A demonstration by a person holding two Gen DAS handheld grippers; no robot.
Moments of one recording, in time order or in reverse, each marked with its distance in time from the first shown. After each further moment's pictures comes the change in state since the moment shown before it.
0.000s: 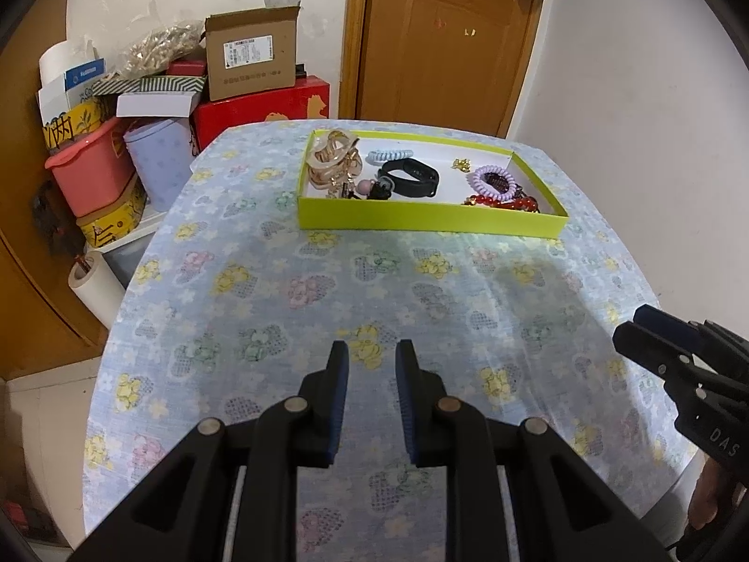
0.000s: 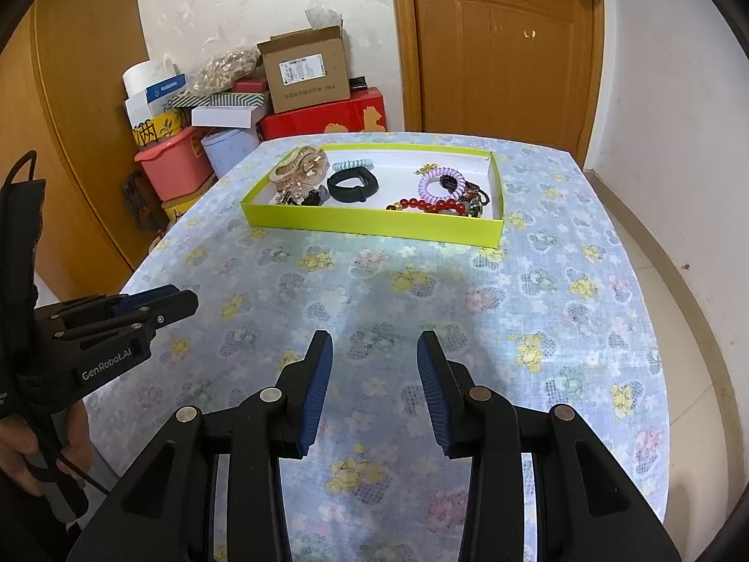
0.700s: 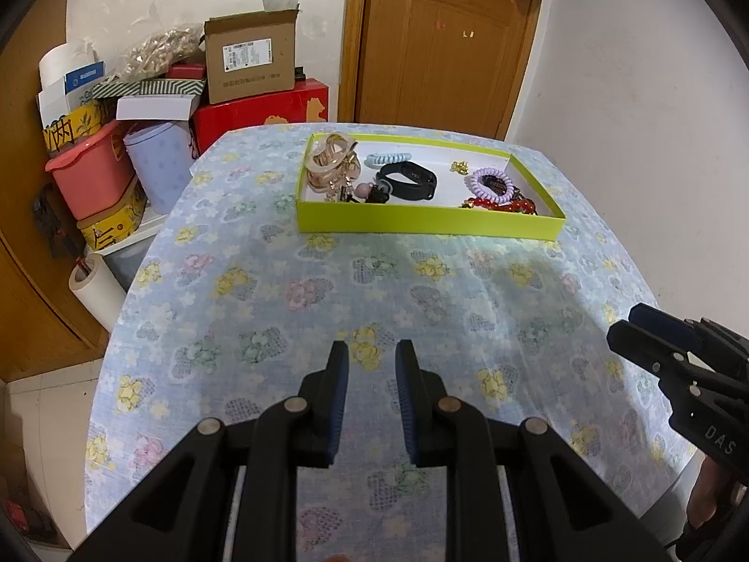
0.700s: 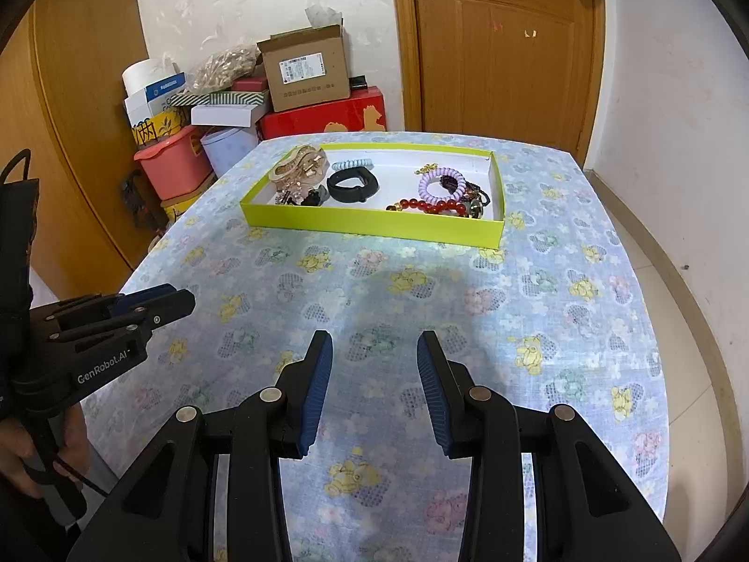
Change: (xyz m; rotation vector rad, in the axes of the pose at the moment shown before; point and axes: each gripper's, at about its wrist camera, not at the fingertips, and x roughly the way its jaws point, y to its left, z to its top) left arm -0.003 -0.002 0.001 0.004 -0.004 -0.004; right arm 0.001 -0.001 0.001 -0.005 0.001 -0.001
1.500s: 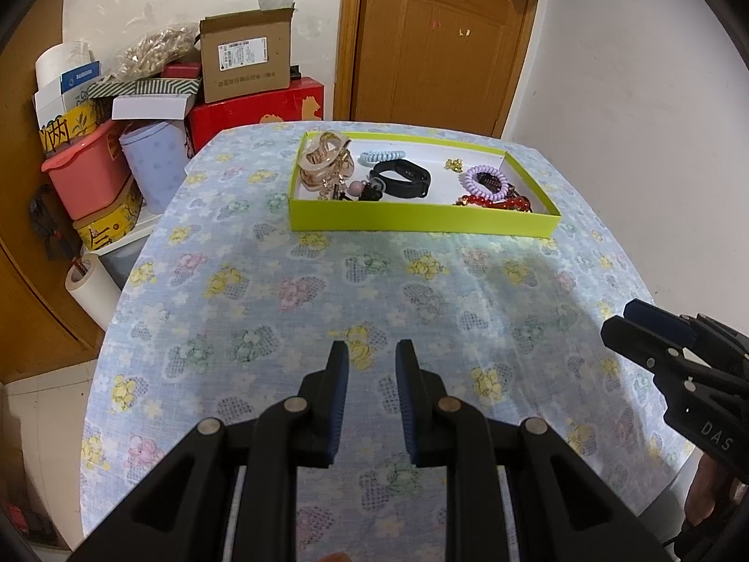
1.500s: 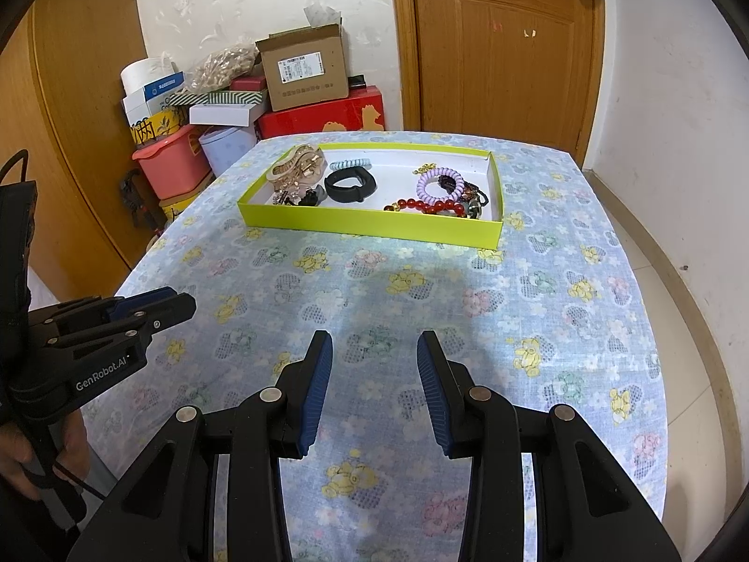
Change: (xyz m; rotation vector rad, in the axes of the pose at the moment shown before) left arm 0.001 -0.002 0.000 0.001 0.005 -0.012; right arm 0.001 0.001 0.000 0.001 0.001 -0.003
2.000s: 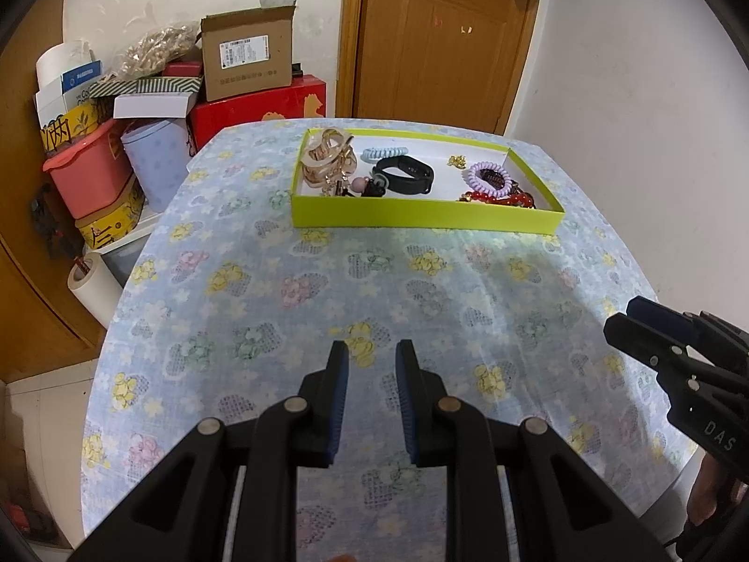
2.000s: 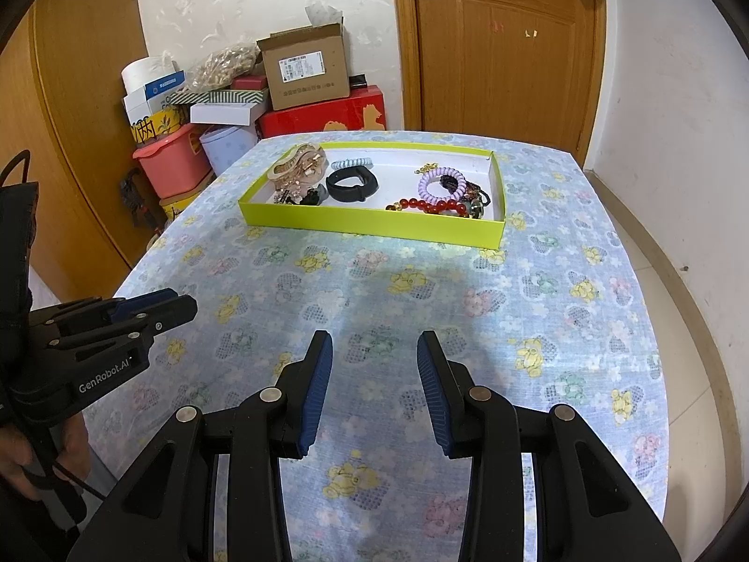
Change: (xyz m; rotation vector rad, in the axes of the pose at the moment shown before) left arm 0.002 0.000 -0.001 0.000 0.005 0.010; right arm 0.001 0.000 0.000 -0.001 0.000 0.001
